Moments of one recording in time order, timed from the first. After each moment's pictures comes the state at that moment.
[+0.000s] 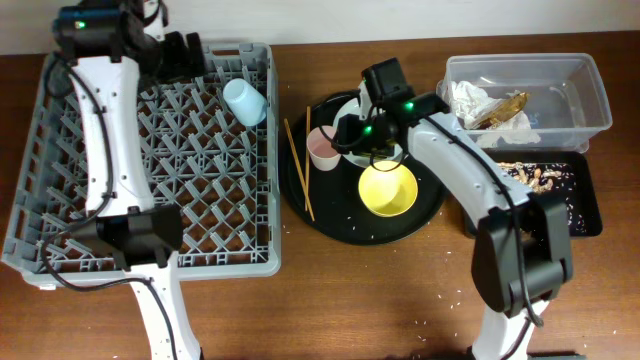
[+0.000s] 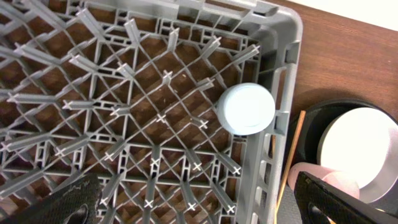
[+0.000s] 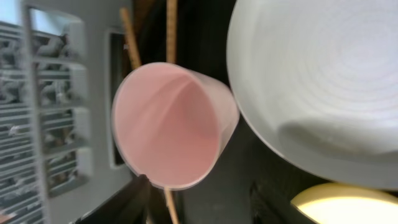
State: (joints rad) left arm 0.04 2.35 2.83 -1.59 0.13 -0.18; right arm 0.35 2.00 1.60 -0.73 -0.31 0.45
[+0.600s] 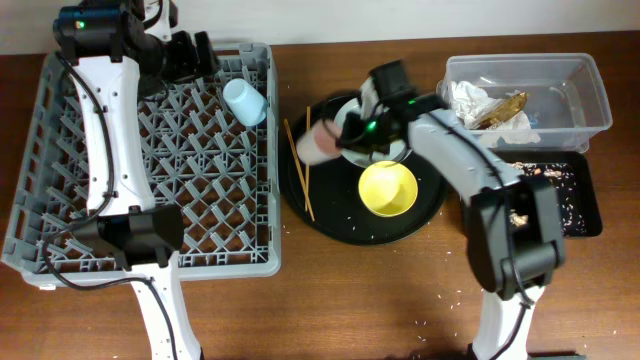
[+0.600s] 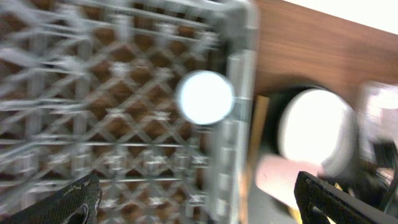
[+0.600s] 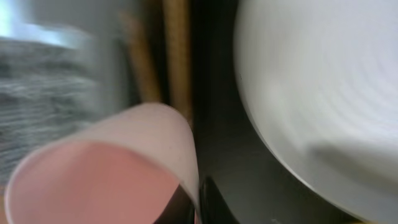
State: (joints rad) left arm 0.04 2.35 2.83 -1.59 0.32 -0.17; right arm 0.30 2.07 1.60 -0.63 -0.57 0.49
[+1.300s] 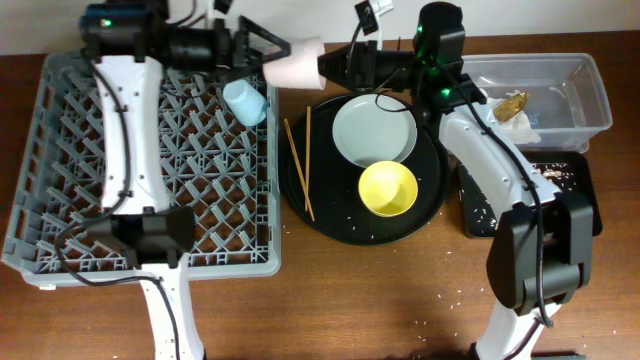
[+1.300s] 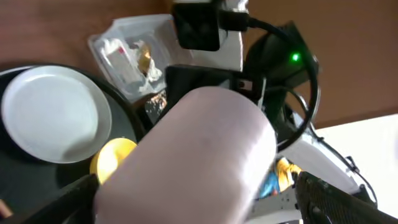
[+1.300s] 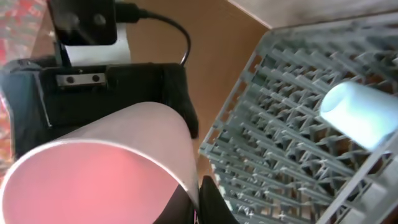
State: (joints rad) left arm -0.05 2.35 2.83 -1.58 1.23 0.04; right arm 0.23 1.96 1.62 0.17 -1.19 0.89
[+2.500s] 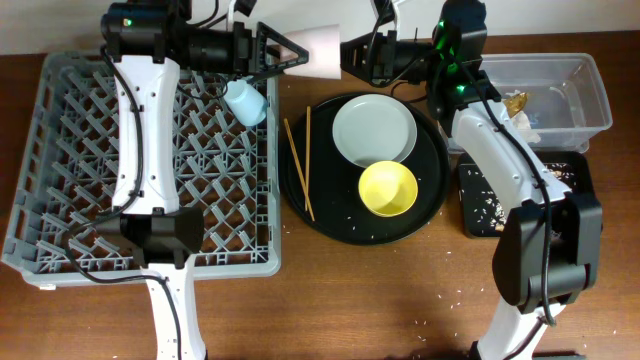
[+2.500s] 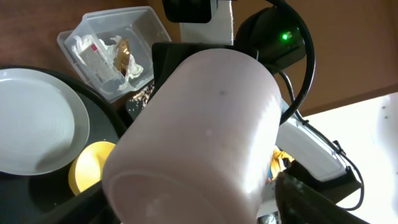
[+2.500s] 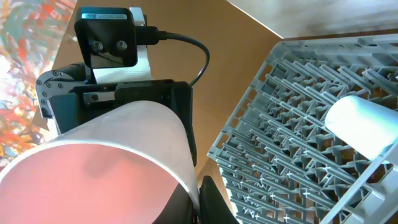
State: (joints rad) left arm -0.10 2.35 2.82 -1.58 1.28 0.06; right arm 0.16 1.96 1.62 0.29 -1.25 0.98
